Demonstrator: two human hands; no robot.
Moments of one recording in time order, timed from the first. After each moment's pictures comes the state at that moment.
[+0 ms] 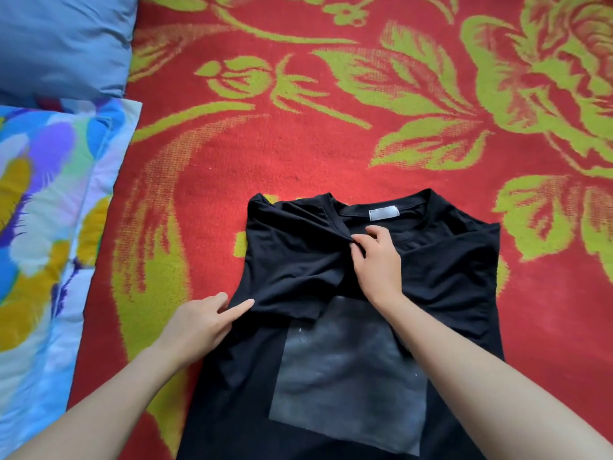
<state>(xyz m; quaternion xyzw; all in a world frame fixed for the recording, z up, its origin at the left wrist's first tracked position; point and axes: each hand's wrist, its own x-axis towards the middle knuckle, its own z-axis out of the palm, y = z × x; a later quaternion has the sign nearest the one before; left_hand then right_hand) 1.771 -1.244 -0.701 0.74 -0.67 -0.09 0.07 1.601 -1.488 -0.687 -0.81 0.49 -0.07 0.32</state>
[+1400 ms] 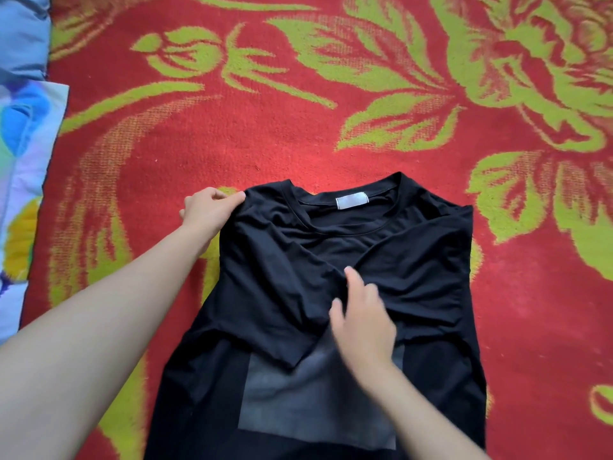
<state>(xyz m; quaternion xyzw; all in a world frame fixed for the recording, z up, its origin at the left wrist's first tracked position) 1.801 -1.423 -0.695 0.88 -0.08 -0.36 0.30 1.535 -1.434 -0.697 -0.84 0.52 -0.01 0.14</state>
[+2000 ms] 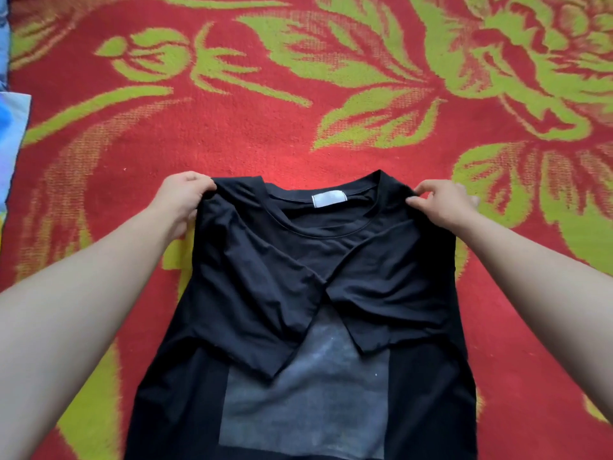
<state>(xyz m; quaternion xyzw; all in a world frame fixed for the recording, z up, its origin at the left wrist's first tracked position) 1.810 -1.458 -0.690 0.81 -0.04 -0.40 0.42 1.507 -1.675 -0.694 -0.76 0.59 0.11 0.25</state>
